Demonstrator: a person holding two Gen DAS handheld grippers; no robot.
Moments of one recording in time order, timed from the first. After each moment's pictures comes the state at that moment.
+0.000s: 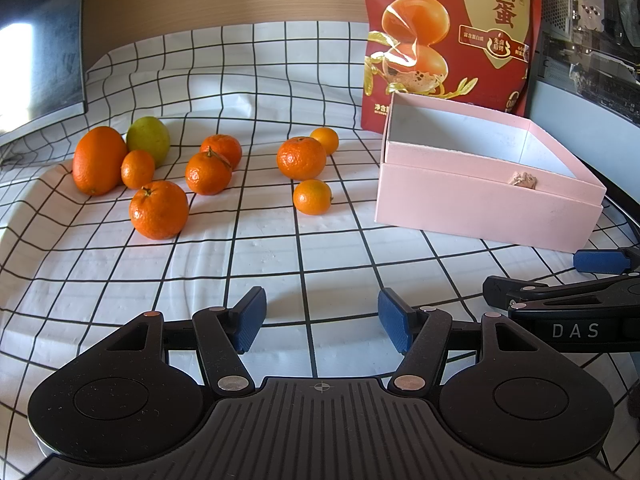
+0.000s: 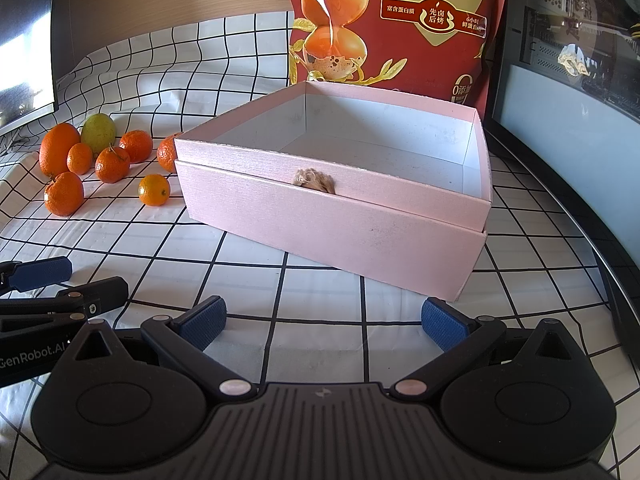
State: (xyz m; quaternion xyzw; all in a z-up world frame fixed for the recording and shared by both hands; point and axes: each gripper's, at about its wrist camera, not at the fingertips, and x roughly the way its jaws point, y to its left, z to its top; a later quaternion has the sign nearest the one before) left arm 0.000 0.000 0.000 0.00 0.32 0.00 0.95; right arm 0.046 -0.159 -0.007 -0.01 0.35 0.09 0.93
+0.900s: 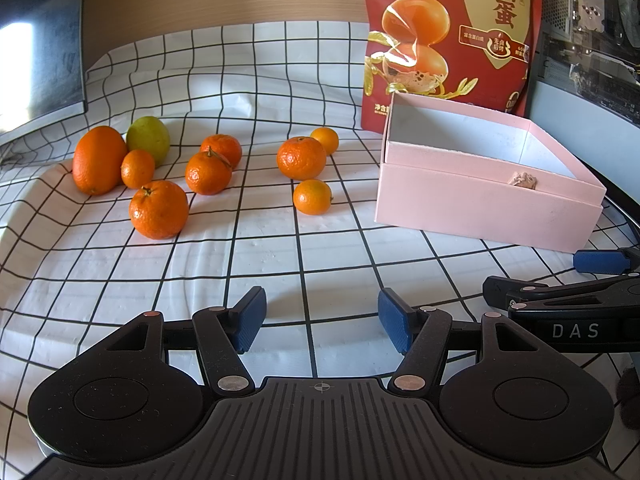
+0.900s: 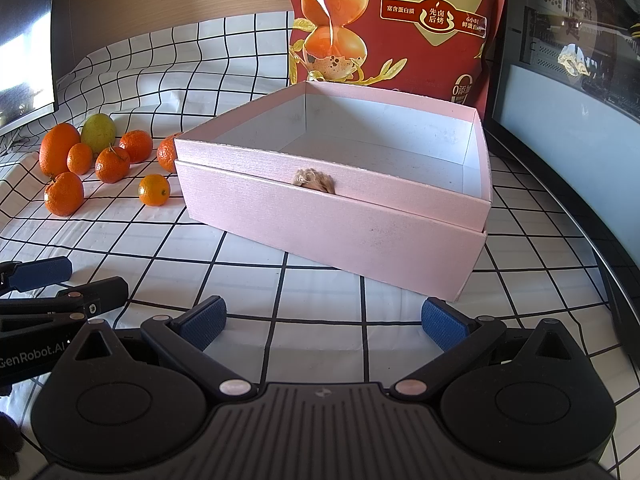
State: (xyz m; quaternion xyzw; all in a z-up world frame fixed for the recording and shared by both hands) left arm 0.000 0.000 0.000 0.00 0.32 0.00 0.95; right arm 0.046 -0.159 -0.007 -0.01 0.35 0.09 0.93
